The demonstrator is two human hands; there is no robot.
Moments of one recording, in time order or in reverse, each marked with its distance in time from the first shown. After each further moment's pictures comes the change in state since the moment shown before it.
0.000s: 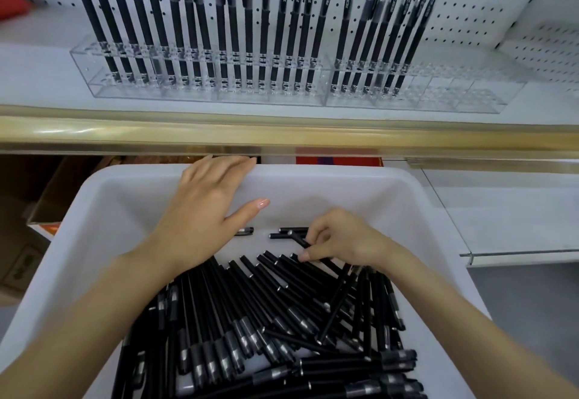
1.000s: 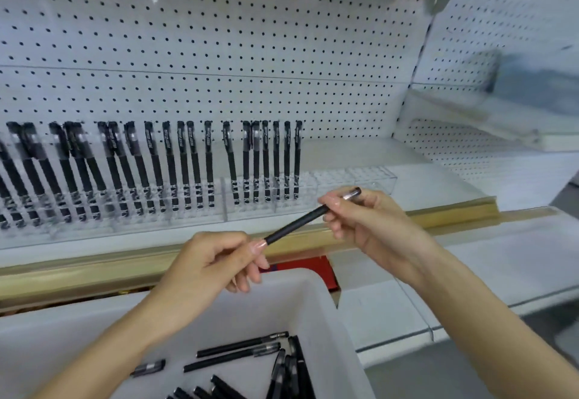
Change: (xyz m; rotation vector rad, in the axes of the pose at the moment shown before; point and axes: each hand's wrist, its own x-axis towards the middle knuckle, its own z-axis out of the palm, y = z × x) left_hand 0.106 0.120 -0.023 -0.953 -0.145 -0.139; right_hand -0.082 -0.010 -0.175 0.942 0.432 -0.251
